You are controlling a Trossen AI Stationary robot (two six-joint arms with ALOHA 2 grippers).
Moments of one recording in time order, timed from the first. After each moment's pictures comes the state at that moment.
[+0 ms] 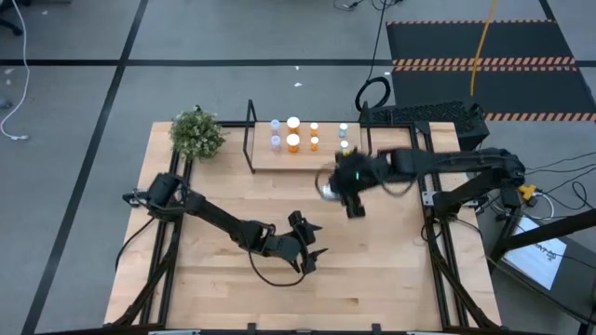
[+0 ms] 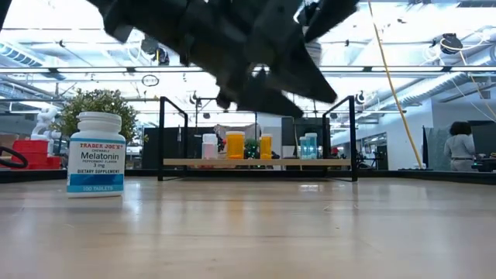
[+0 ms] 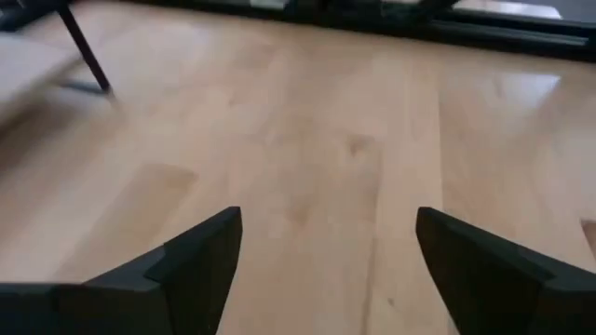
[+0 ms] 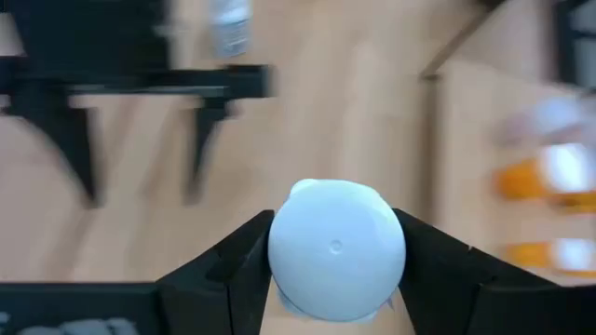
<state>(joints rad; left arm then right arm) -0.36 1.99 1.14 0.33 -0.49 -0.32 0.01 1.41 1.29 -0.77 0.00 -0.22</state>
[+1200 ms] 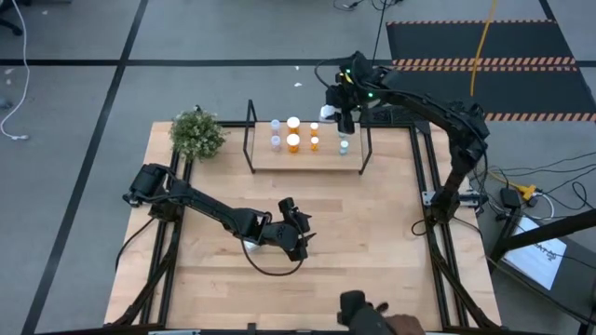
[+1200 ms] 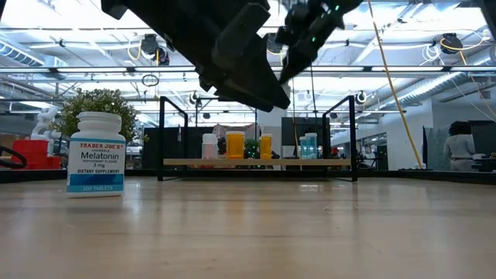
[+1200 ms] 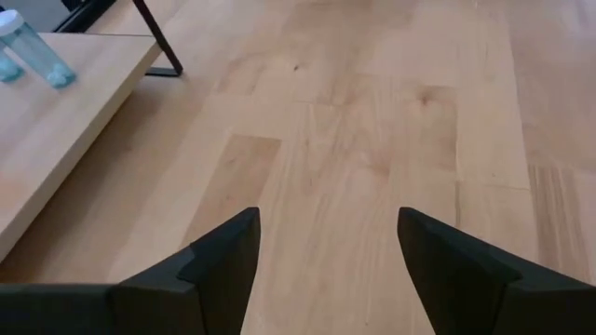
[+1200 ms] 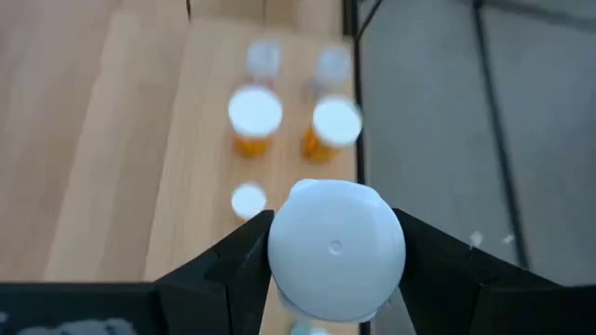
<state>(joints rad) -0.30 1.84 1.14 0.01 -0.50 -0.24 -0.70 1.75 1.75 -0.88 -0.30 -0.69</state>
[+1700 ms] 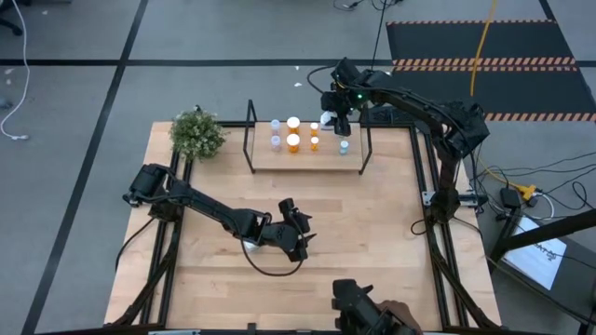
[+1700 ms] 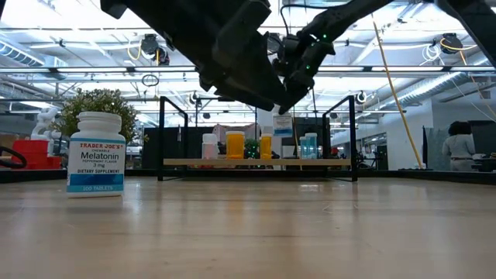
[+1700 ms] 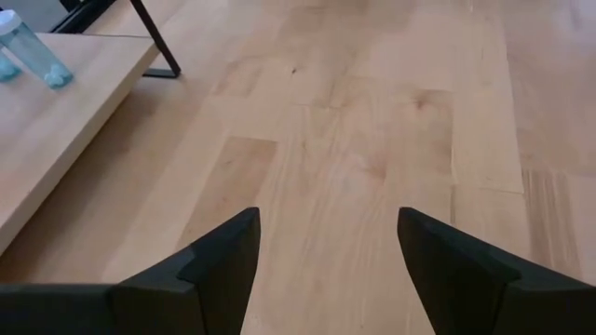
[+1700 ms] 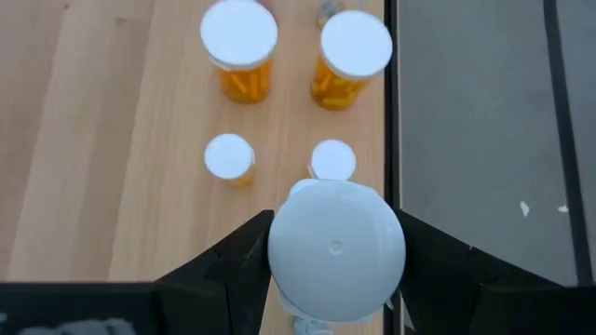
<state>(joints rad) -0.31 1.84 1.14 0.02 -0.50 -0.25 -0.75 1.91 1.75 -0.89 -0.32 -0.74</state>
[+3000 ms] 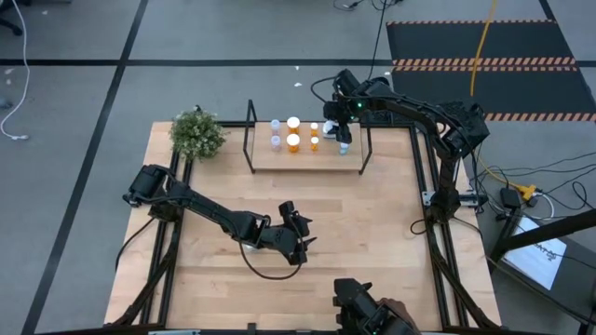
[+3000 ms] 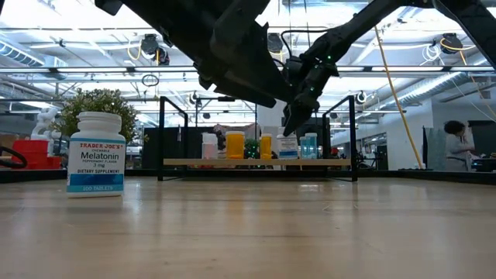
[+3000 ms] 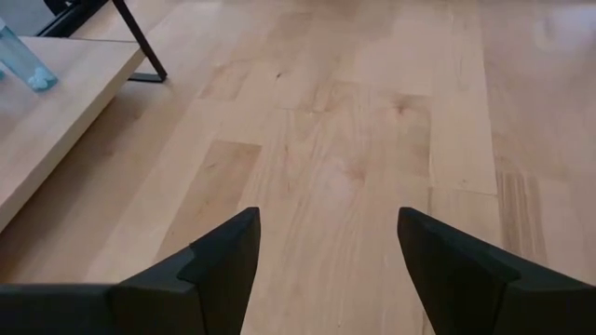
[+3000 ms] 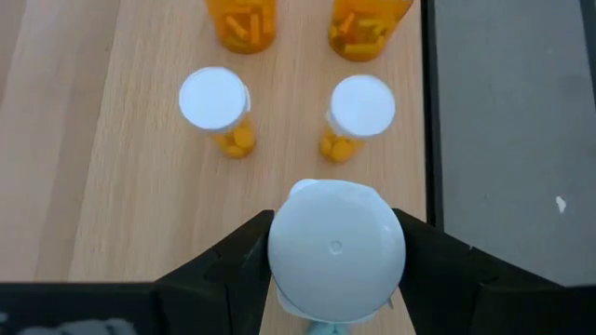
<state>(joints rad) -0.33 1.84 1.14 0.04 -0.50 -0.26 -0.79 1.93 1.56 -0.73 -0.37 -0.75</state>
